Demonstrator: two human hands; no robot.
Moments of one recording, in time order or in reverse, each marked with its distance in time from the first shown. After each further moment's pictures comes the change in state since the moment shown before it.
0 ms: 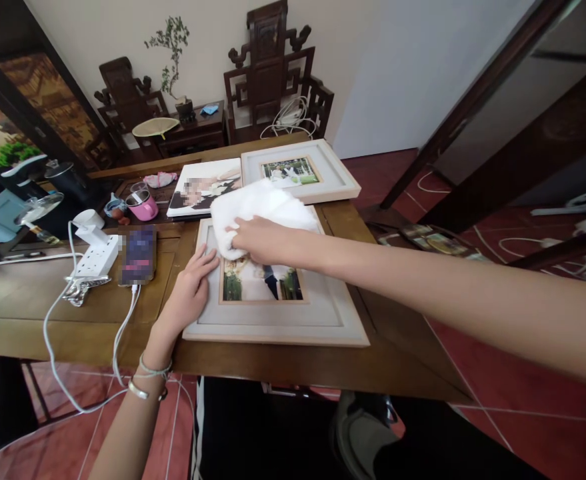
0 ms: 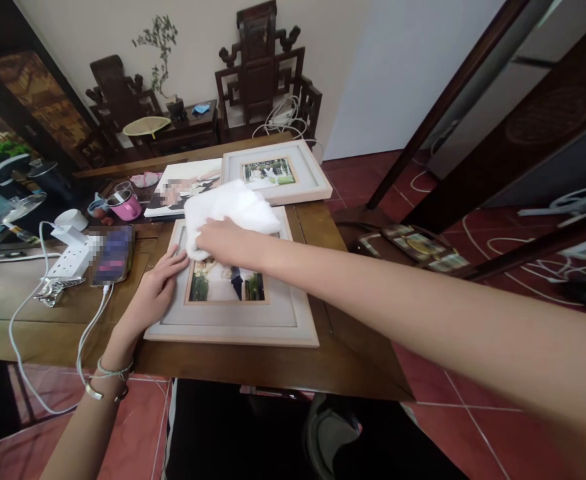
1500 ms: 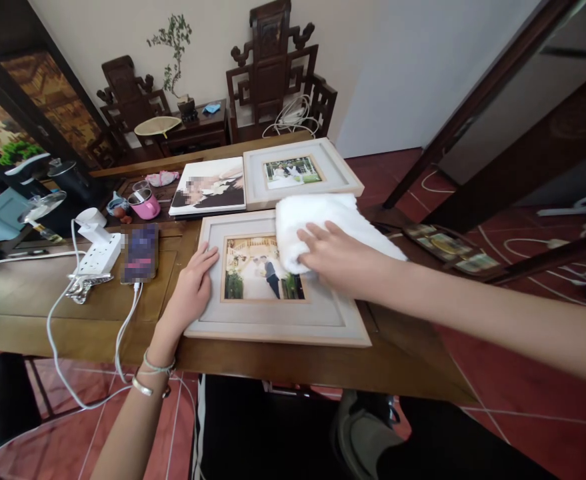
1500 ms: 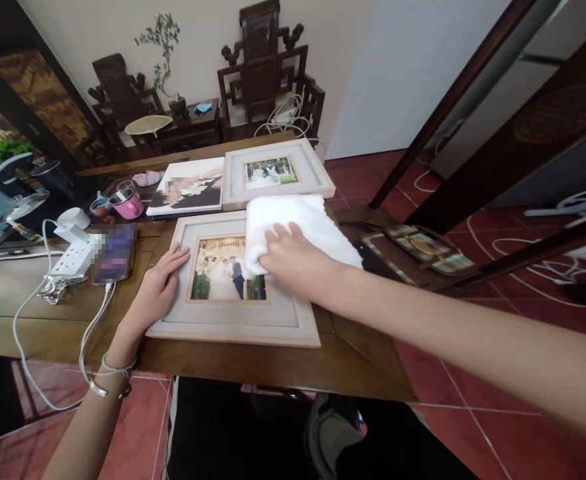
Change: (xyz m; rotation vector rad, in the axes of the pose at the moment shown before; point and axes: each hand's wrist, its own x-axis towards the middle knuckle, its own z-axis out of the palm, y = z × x) left_hand 0.002 0.001 0.003 0.005 0.030 -0.026; right_hand -0.096 0.000 0.012 -0.164 -0.134 0.233
